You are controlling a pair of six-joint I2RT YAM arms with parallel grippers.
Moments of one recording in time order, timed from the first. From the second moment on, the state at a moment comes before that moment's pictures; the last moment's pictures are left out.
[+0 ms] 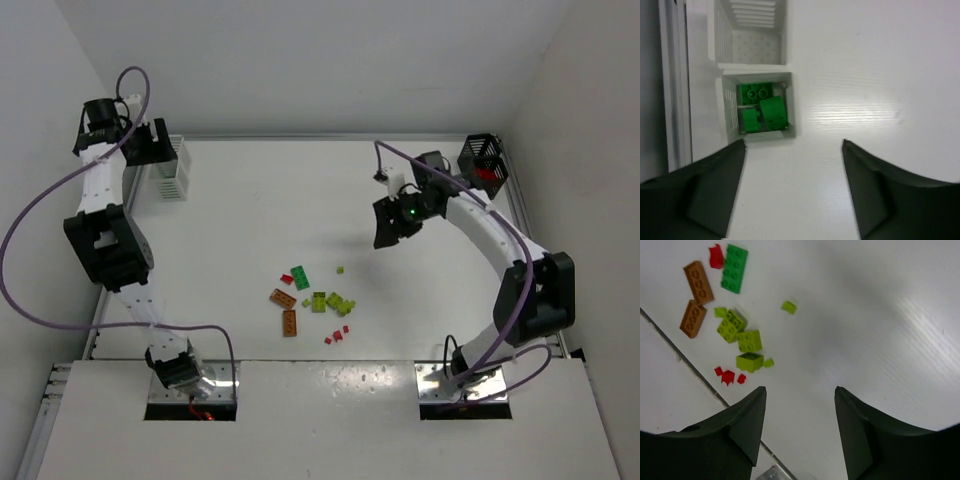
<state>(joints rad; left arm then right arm) 0.36 2.08 1.96 -0.65 0.34 0.10 0.23 1.57 1.21 -0.81 -0.53 -0.23</state>
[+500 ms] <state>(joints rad) 0.43 1.28 1.44 -0.62 0.55 0.09 0.75 1.84 1.45 -0.77 -0.32 -0.21</state>
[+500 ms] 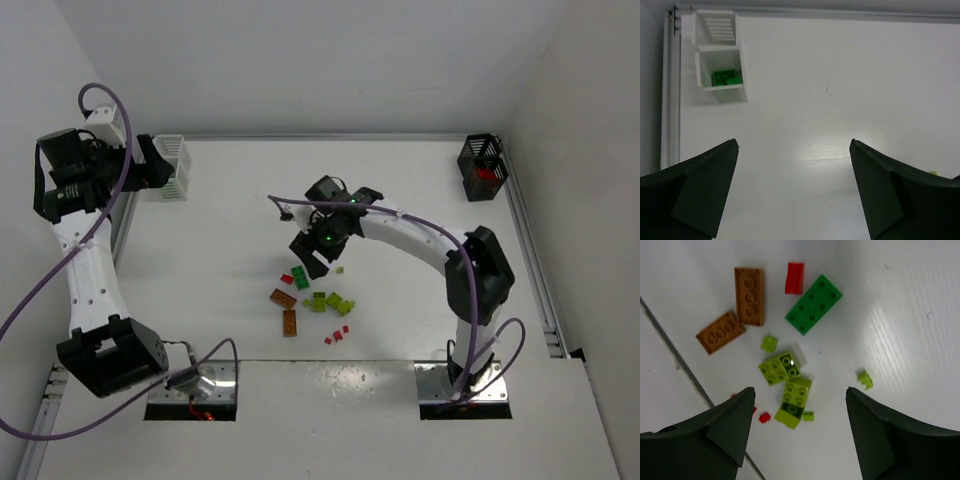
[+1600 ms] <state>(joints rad) 0.54 1.36 1.38 -0.67 0.80 -0.01 0.96 2.31 1.81 -0.67 -0.08 -0.22</state>
